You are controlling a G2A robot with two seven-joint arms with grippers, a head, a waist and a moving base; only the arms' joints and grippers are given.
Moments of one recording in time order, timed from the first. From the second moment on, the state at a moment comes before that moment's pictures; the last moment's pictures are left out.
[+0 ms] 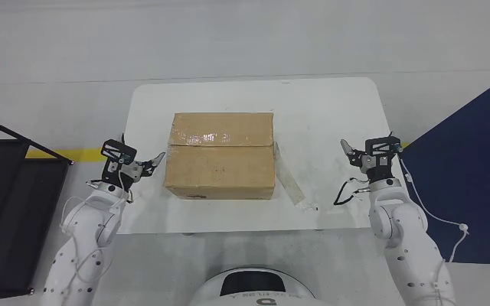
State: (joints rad) left arm 1.74 -1.13 -1.65 -1.78 1.51 -0.26 0.04; right arm -1.73 -1.15 1.60 -1.80 -1.33 0.00 0.00
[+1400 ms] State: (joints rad) left arm 1.83 -1.08 -1.88 -1.84 1.36 -0.96 0.07; right arm -1.73 -1.15 1.60 -1.80 -1.33 0.00 0.00
